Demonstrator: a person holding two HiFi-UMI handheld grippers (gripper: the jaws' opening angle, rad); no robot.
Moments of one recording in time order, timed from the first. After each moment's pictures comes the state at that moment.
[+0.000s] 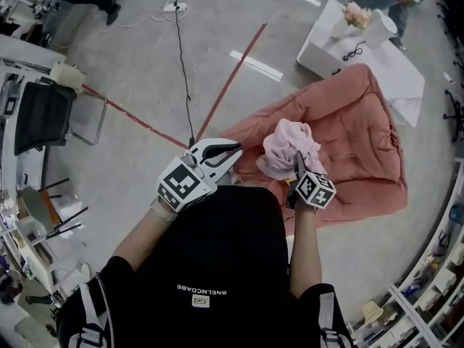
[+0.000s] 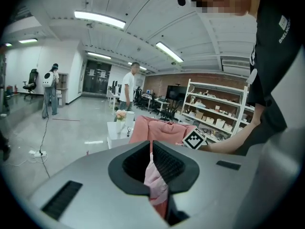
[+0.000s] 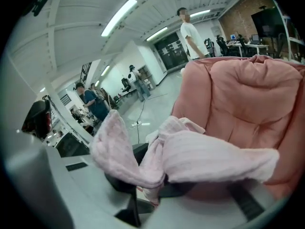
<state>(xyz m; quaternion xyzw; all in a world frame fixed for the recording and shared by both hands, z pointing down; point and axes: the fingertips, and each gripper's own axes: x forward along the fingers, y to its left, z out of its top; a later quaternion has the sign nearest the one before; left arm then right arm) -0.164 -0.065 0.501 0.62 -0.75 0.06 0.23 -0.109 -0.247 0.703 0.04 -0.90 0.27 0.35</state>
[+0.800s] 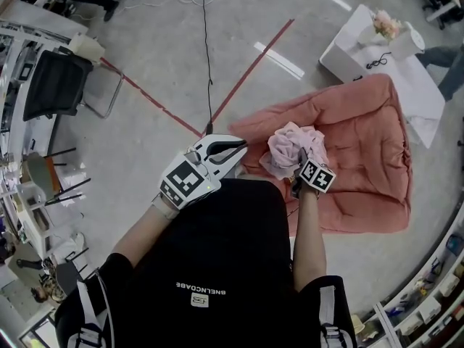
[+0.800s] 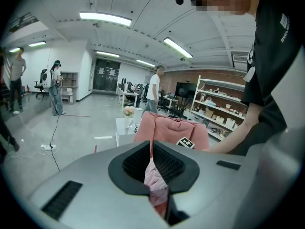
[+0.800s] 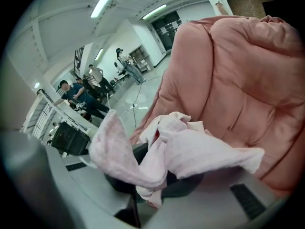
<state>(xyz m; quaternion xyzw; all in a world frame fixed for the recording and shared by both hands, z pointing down) -0.158 -0.068 0.521 0.56 -0.79 0.07 0.25 -0.123 -0.263 0.821 0.02 -0.85 0.27 0.45</state>
